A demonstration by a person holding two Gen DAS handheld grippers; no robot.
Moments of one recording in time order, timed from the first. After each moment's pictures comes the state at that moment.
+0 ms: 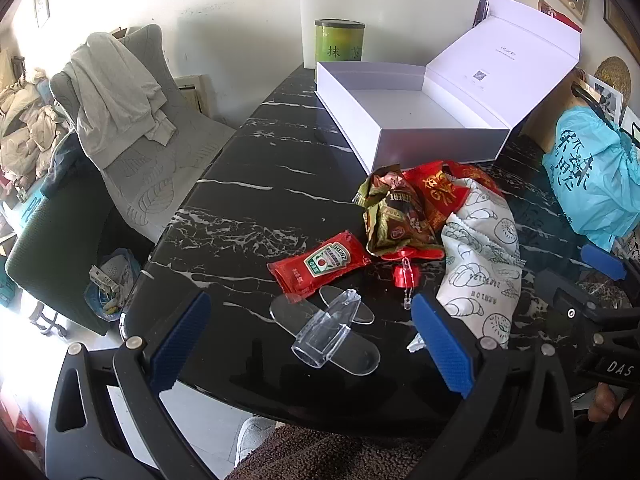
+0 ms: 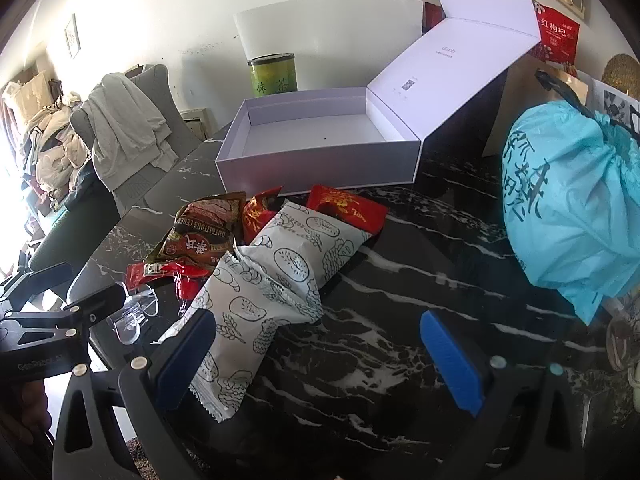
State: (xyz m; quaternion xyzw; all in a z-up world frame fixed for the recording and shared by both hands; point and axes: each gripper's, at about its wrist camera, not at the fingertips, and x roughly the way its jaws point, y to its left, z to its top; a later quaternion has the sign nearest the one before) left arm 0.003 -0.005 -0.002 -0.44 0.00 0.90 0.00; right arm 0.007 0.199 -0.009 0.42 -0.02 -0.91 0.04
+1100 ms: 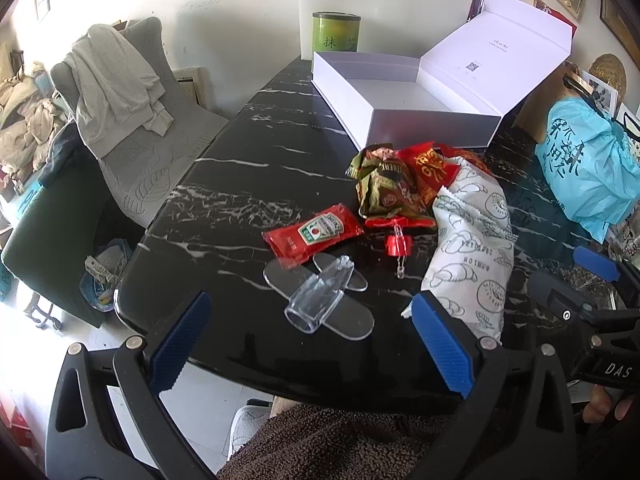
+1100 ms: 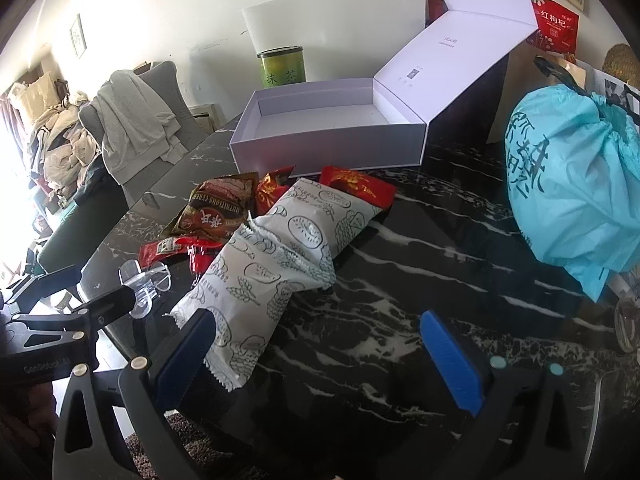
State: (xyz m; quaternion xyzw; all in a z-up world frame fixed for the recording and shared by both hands) left arm 0.025 -0.006 -0.011 -0.45 -0.01 0.89 0.01; right arm 0.030 0.196 -0.016 0.42 -0.03 -0.90 0.06
